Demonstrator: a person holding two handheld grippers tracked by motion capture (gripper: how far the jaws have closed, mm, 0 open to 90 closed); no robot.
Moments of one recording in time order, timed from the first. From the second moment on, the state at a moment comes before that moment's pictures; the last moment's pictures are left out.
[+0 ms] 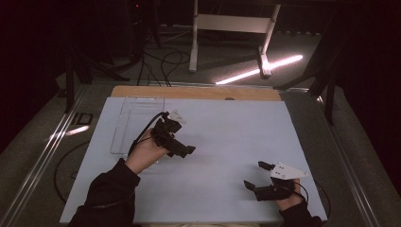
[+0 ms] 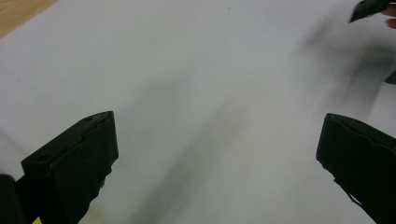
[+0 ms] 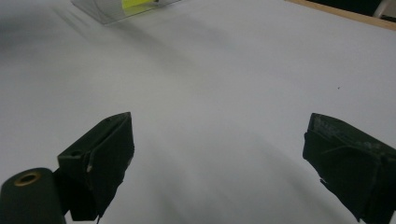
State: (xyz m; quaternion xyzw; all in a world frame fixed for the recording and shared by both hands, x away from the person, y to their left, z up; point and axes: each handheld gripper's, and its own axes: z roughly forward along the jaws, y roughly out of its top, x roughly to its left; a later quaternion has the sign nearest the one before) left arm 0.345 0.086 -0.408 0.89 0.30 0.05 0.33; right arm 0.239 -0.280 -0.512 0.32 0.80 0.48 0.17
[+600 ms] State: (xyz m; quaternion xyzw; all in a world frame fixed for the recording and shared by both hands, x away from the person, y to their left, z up) left arm 0.323 0.074 -0.446 0.89 0.22 0.00 0.39; right arm 0.238 -0.280 -0.511 0.32 0.80 0.48 0.17
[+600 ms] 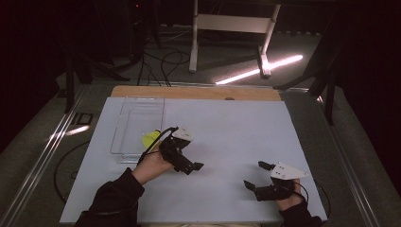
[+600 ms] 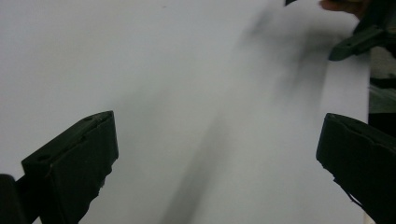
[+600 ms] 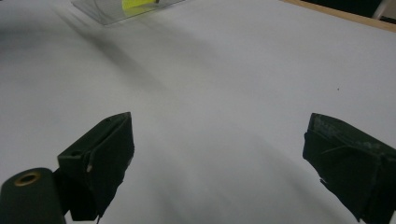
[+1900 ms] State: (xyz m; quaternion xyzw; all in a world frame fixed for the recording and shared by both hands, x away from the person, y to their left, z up) left arm 0.272 0.157 -0.502 0.86 0.26 0.02 0.44; right arm 0.237 -0.279 -0.510 0.32 0.80 0.48 0.17
